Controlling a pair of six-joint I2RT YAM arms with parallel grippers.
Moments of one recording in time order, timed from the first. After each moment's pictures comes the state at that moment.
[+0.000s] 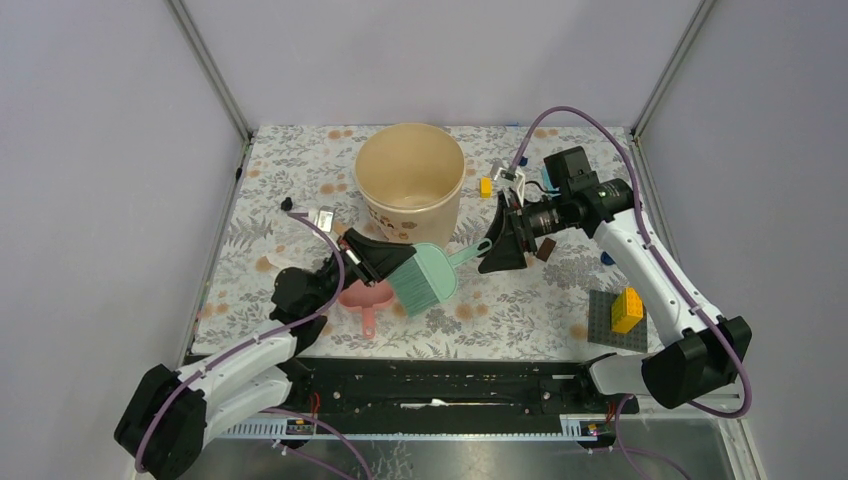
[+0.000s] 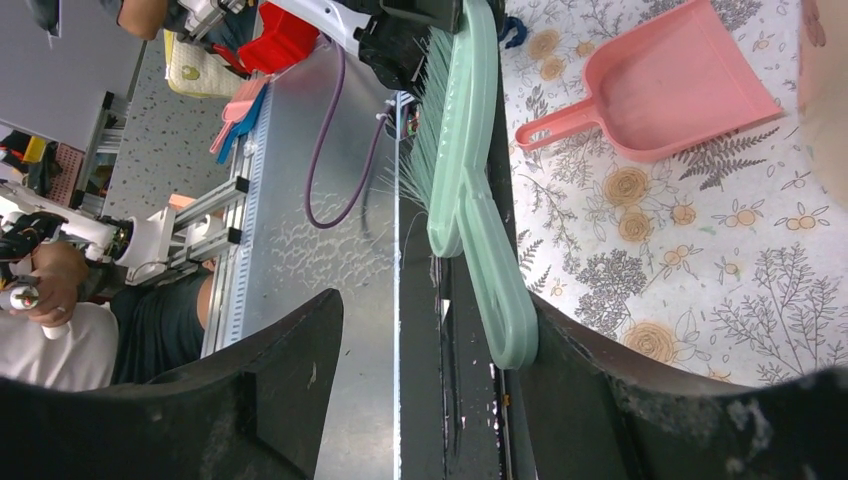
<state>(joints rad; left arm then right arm) -0.58 0.89 0.29 0.99 0.43 -1.04 0.36 1.34 1.34 -1.03 -1.25 -0.35</state>
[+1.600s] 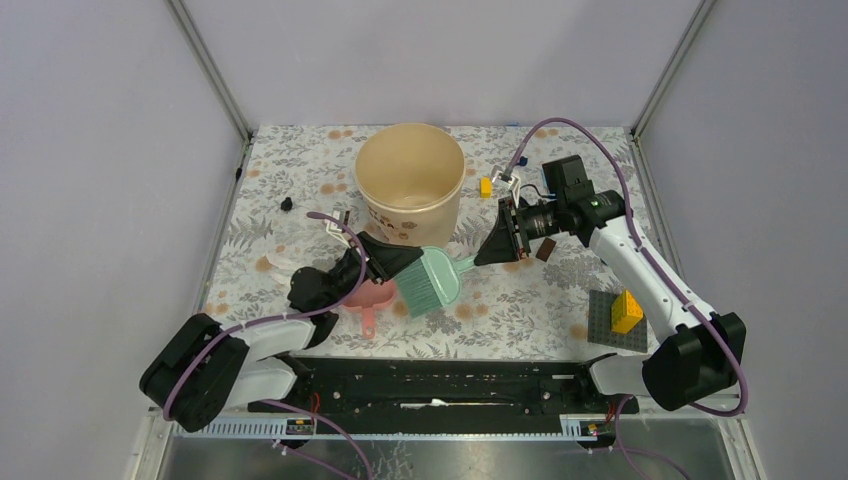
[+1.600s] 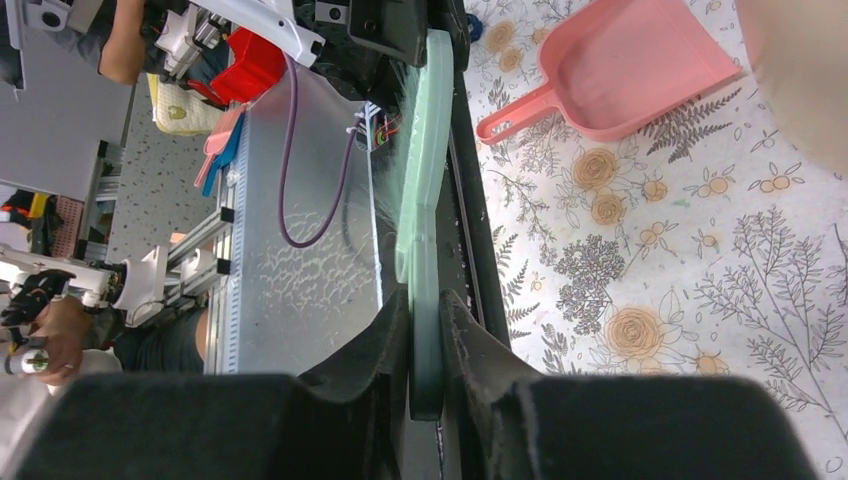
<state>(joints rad) -0.58 1.19 0.23 1.35 0.43 -1.24 0.35 1.33 1.20 -0.80 -1.19 -0.18</state>
